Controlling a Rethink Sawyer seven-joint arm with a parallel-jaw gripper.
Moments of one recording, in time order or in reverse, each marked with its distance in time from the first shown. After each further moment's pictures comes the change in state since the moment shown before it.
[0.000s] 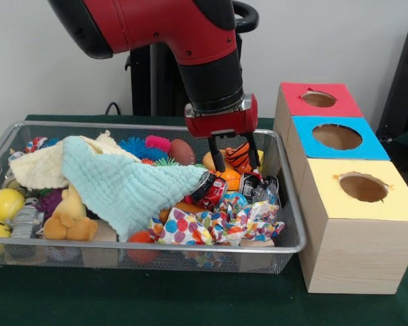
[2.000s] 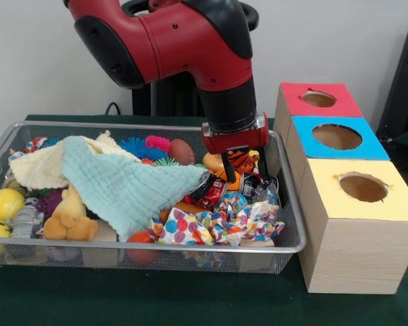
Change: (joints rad) arm 0.051 0.093 -0.017 -0.015 -0.127 -0.001 0.000
